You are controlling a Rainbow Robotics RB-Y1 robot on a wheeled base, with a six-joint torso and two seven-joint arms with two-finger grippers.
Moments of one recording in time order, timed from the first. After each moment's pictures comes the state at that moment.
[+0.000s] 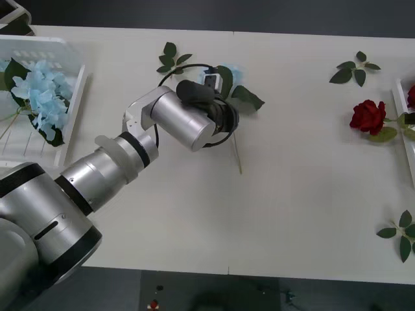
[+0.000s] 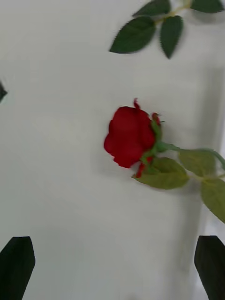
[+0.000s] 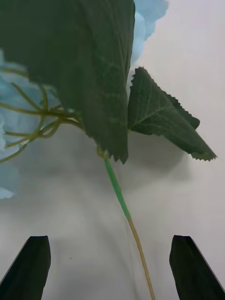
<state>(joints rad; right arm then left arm) -0.50 -1.45 0.61 -1.27 -2.16 0.77 2.16 -0.92 0.18 -0.66 -0.95 0.48 0.69 -0.96</state>
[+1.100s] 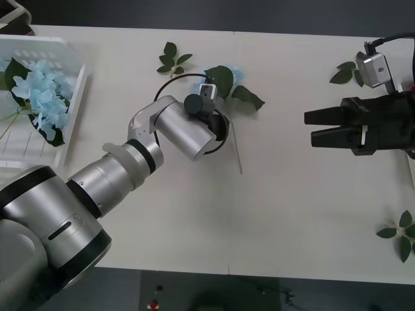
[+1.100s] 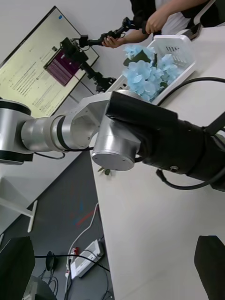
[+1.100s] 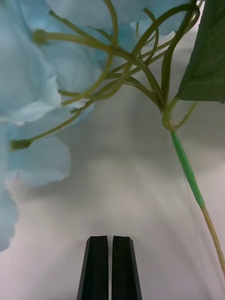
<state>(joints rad) -0.51 -1.27 0.61 -1.63 -2.69 1.02 2.71 -0.92 0.13 -0.66 -0.83 0.32 0.69 -0.96</state>
